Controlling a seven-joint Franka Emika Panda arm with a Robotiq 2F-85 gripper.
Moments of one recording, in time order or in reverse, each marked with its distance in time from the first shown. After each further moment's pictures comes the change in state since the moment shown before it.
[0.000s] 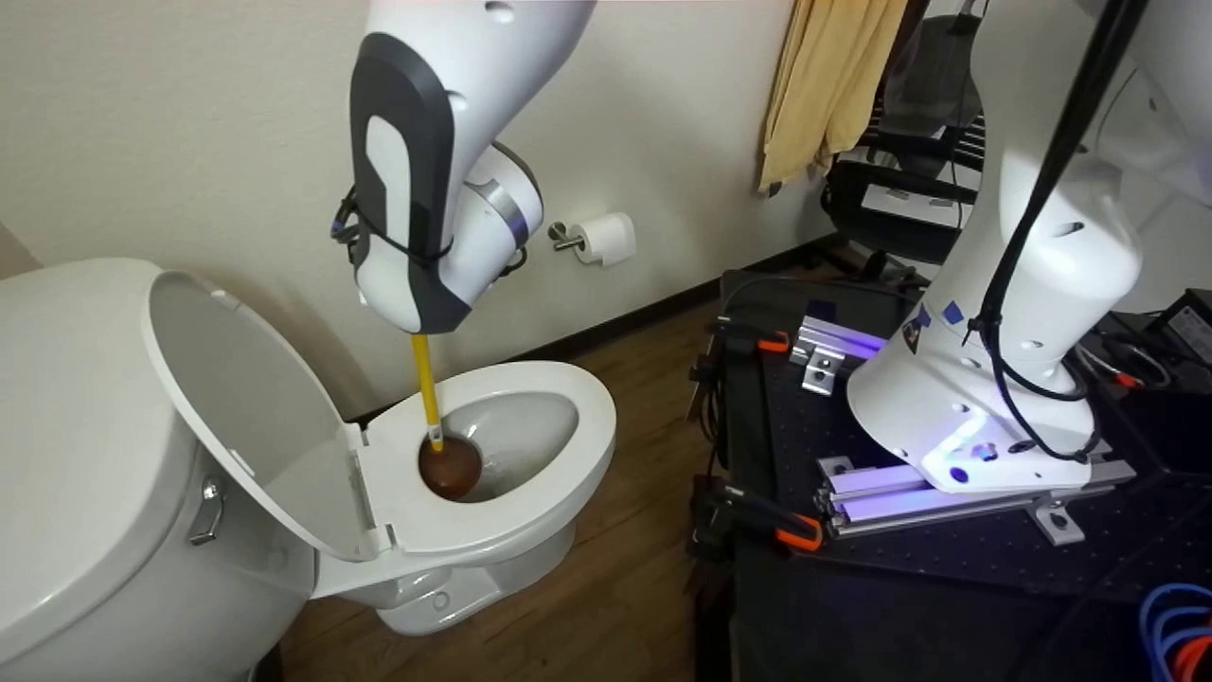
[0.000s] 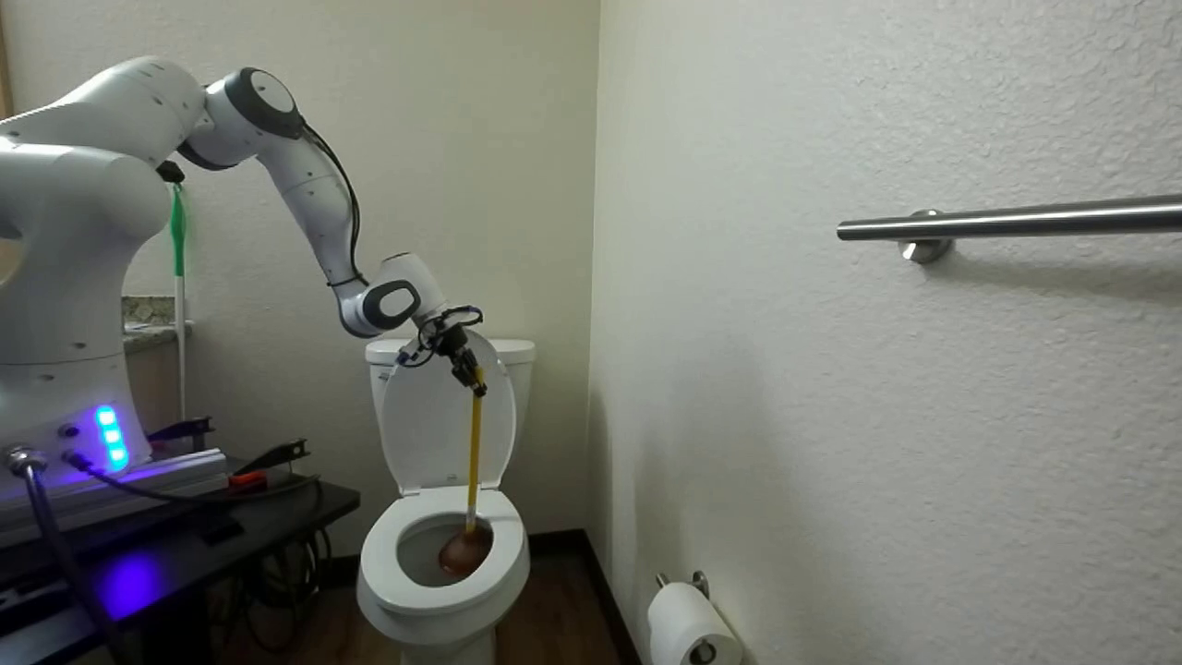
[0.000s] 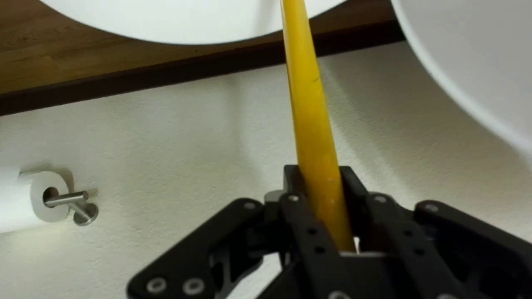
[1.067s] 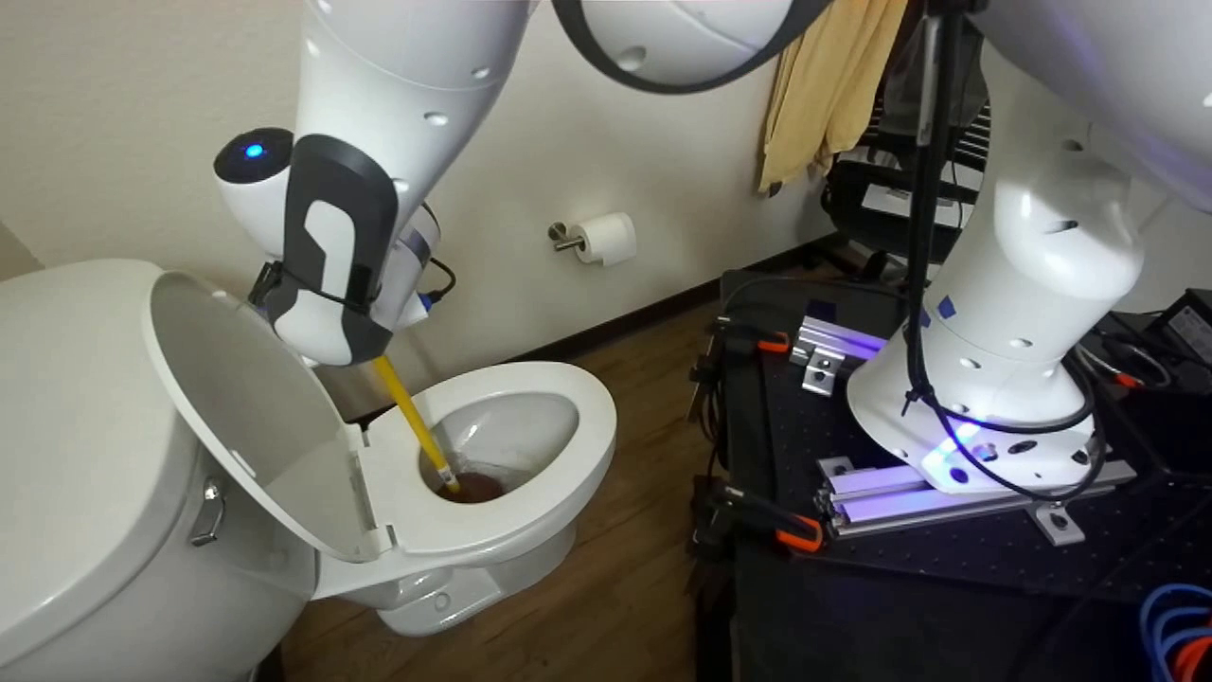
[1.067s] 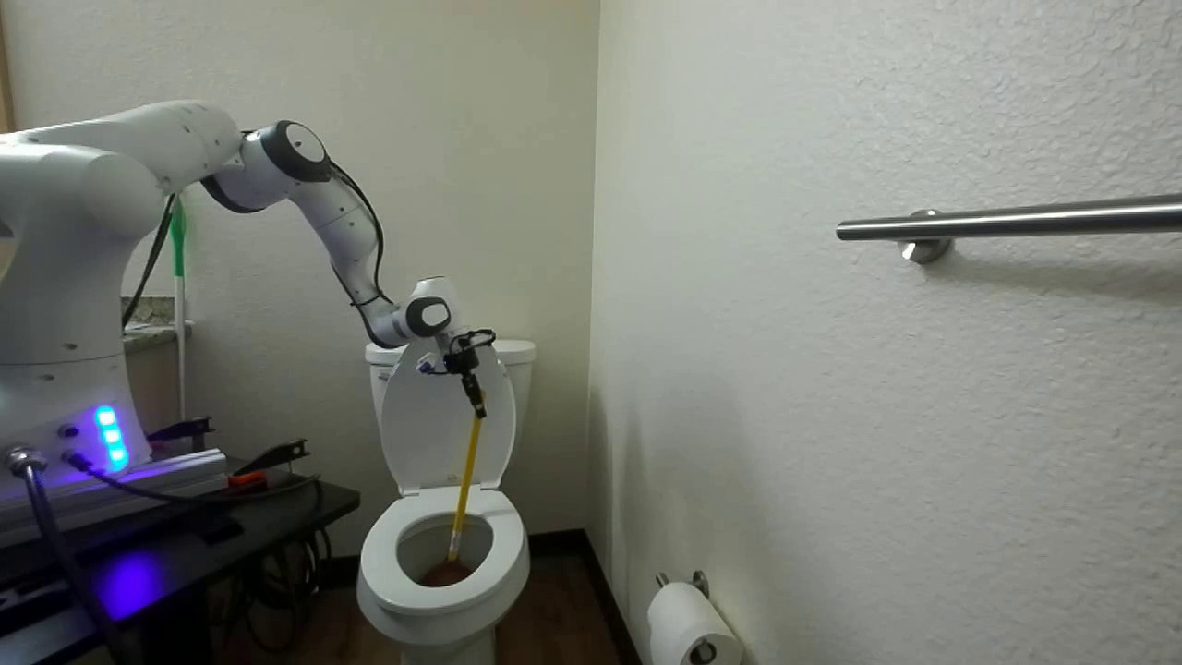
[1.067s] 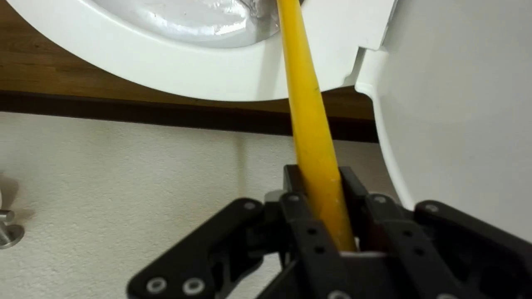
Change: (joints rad) arm -0.139 0.225 0.098 0.454 -0.246 -0.396 0.030
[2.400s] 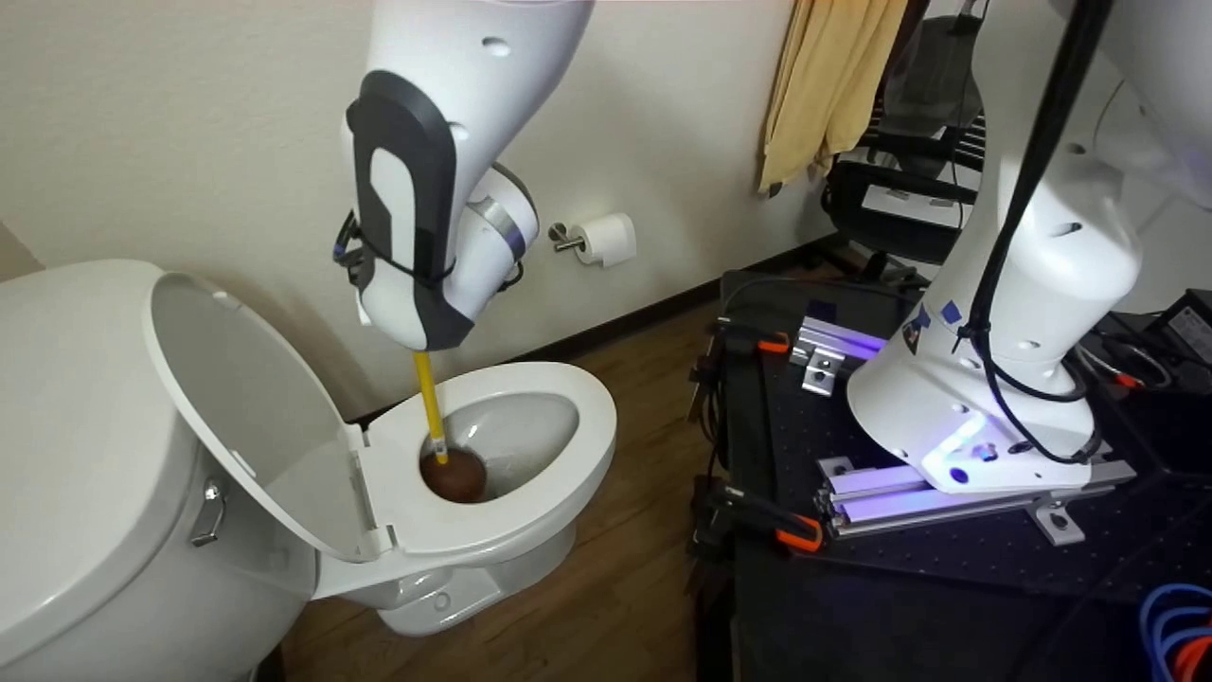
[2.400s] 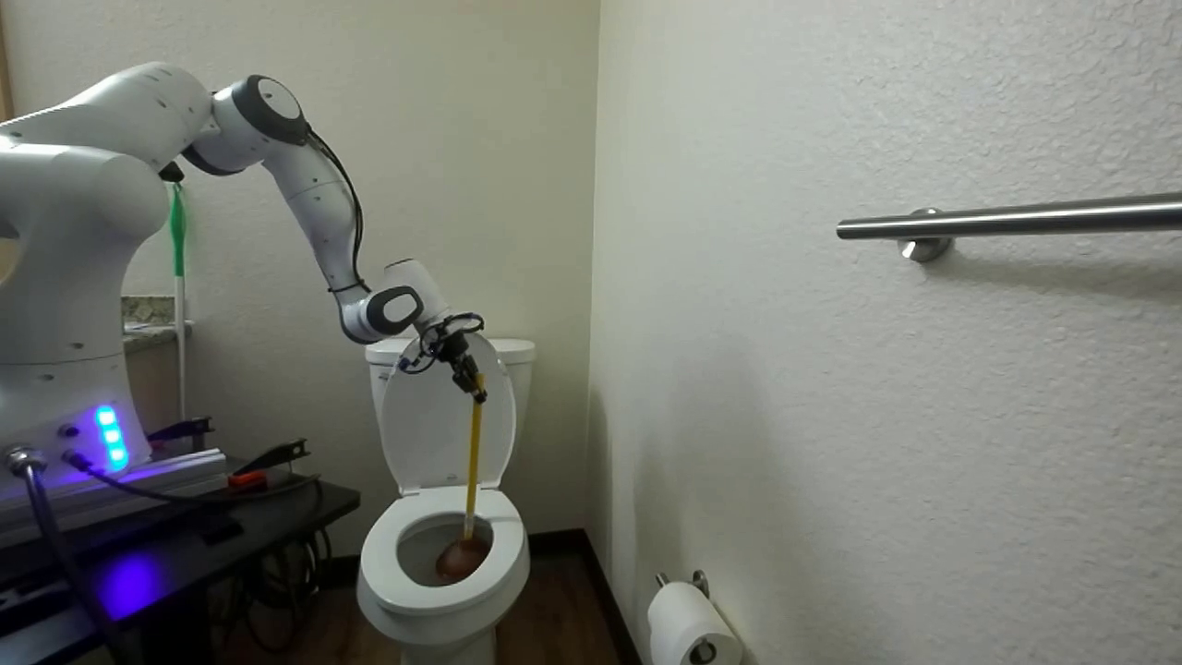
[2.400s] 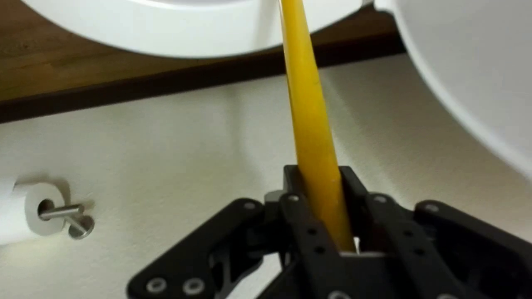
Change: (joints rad) arm 0.106 -0.192 -0.065 -0.425 0.201 0.392 0.006
